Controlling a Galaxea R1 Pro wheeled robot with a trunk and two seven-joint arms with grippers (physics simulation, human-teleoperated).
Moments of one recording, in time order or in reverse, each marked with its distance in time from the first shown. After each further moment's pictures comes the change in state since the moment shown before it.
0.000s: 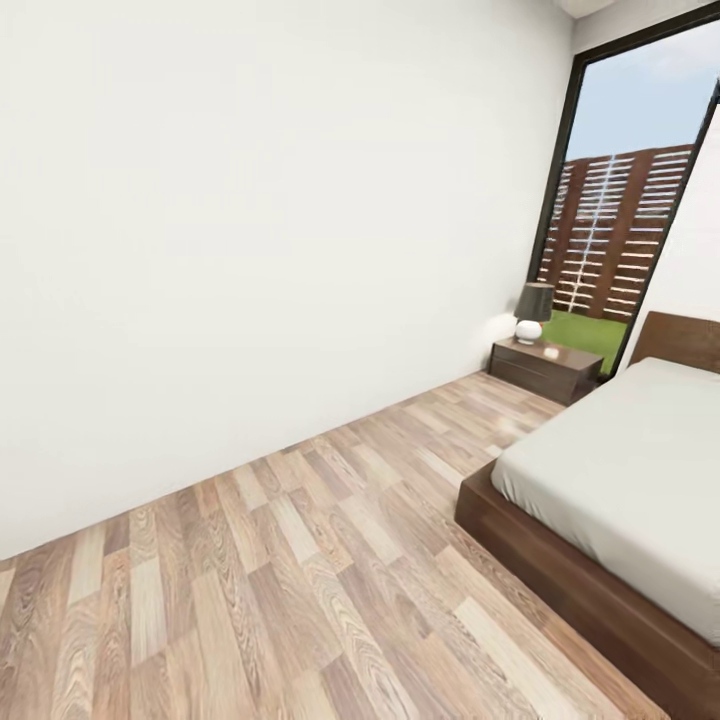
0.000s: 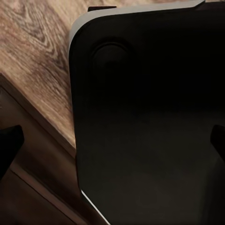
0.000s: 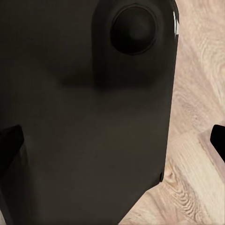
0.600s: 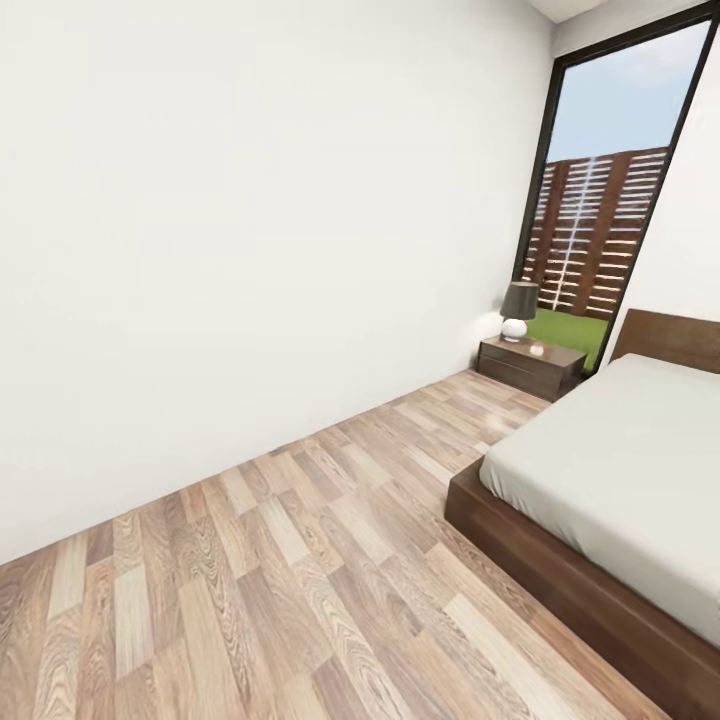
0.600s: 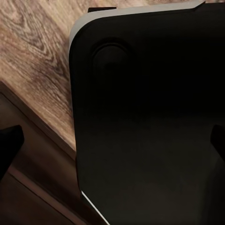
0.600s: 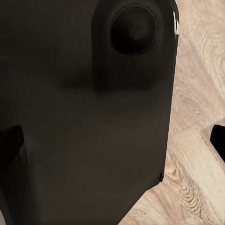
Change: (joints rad) left arm 0.000 0.000 0.000 -0.002 0.000 0.000 0.000; right arm 0.000 0.000 0.000 0.000 0.000 0.000 0.000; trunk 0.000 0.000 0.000
